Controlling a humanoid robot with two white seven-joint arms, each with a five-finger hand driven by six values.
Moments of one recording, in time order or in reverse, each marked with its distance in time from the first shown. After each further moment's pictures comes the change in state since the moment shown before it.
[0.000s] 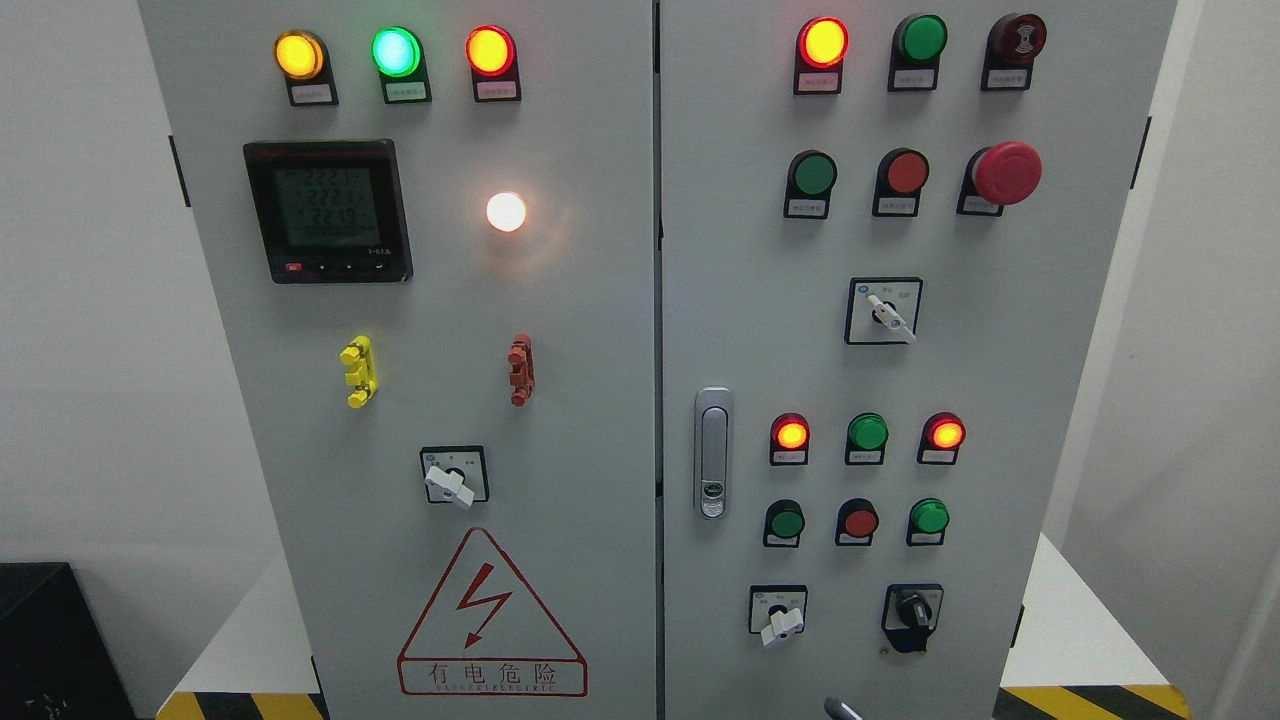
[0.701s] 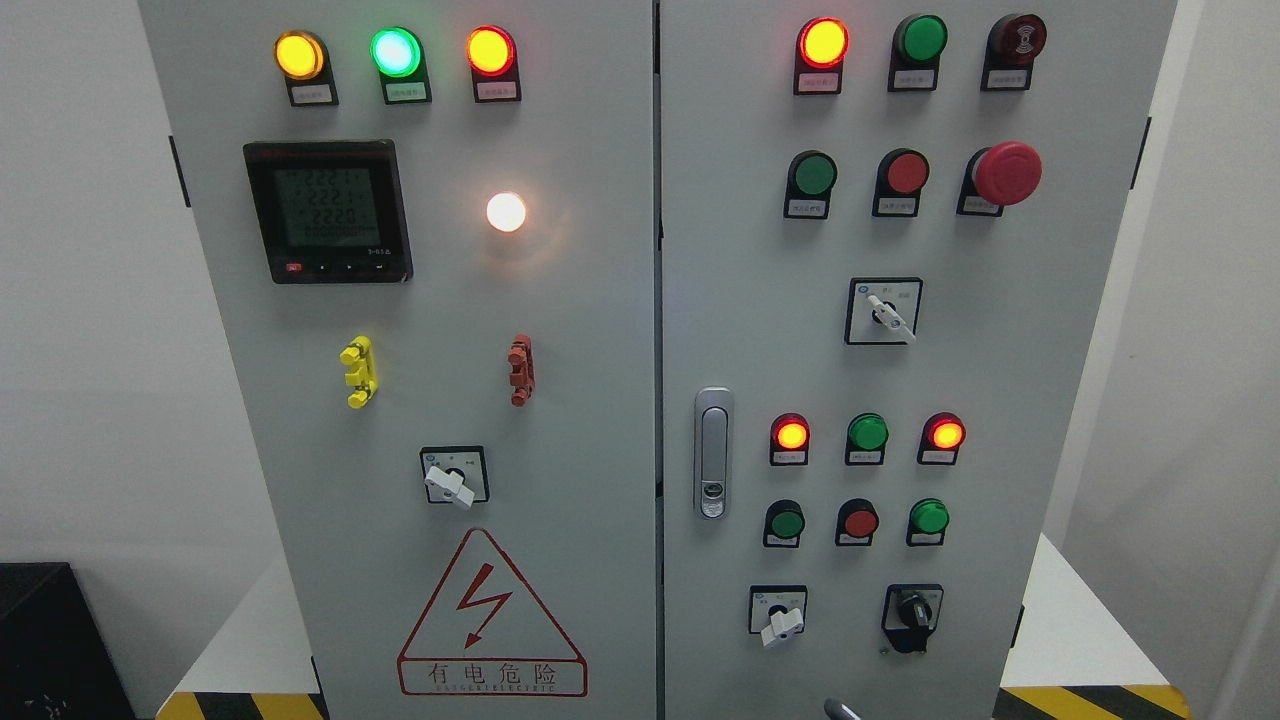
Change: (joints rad) left arm 0.000 0.000 0.000 0.000 0.000 0.000 0.000; right arm 0.012 0.001 0.005 -0.037 0.026 0.006 -0.010
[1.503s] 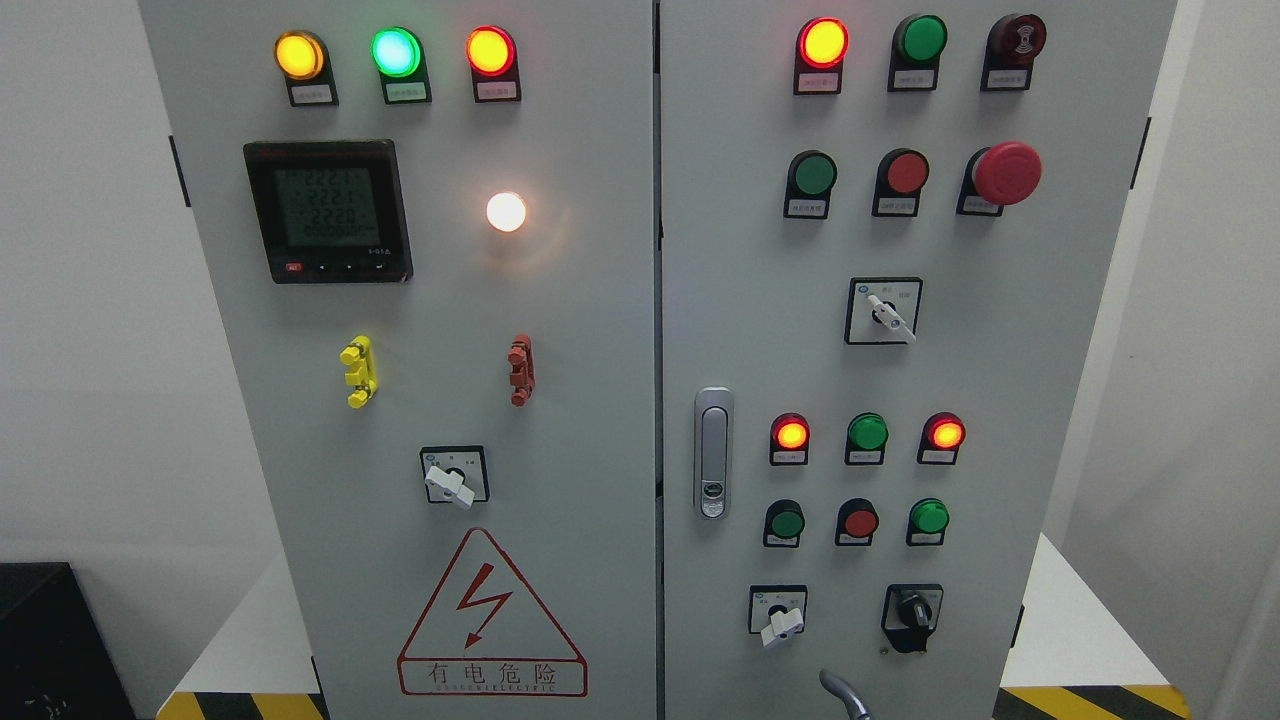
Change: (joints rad) left arm 0.000 0.000 0.000 0.000 0.000 0.000 0.000; right arm -0.038 0.041 0.012 -0.053 0.551 -0.006 -0.099
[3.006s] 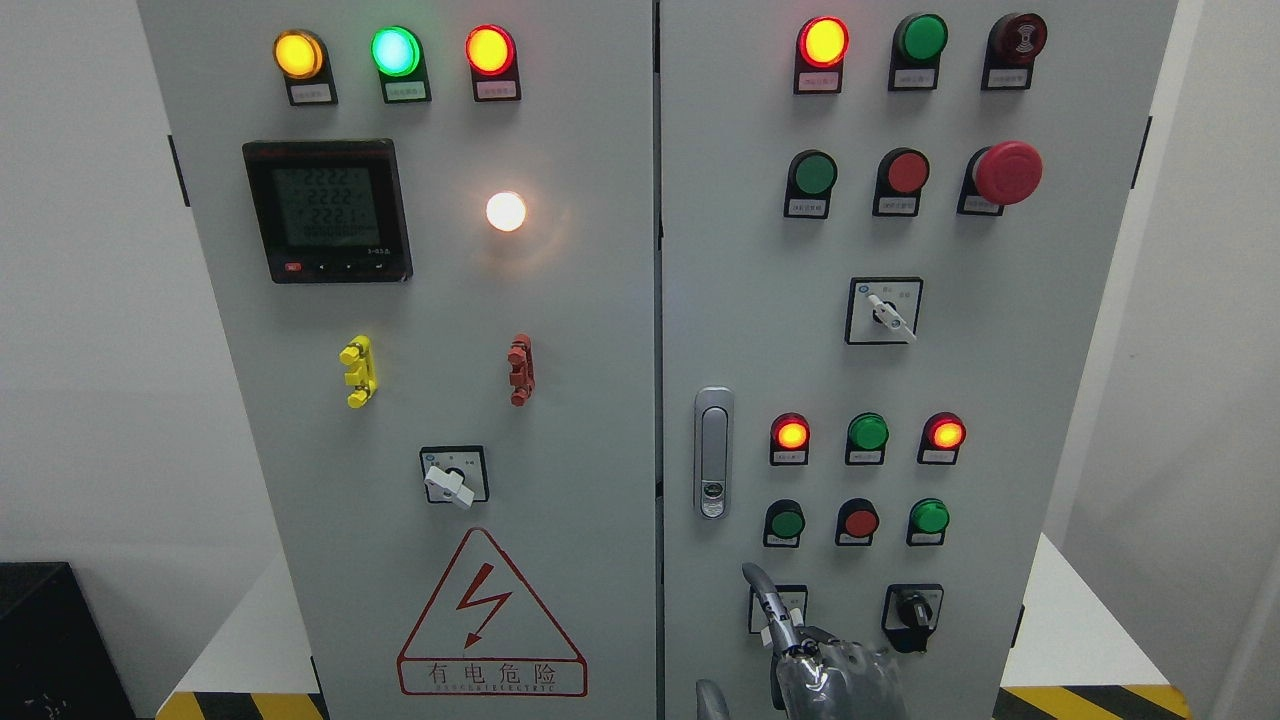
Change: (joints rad) left arm 0.000 0.000 0.000 0.000 0.000 0.000 0.000; right arm -0.267 0.085 0.052 0.130 0.768 0.206 -0.050
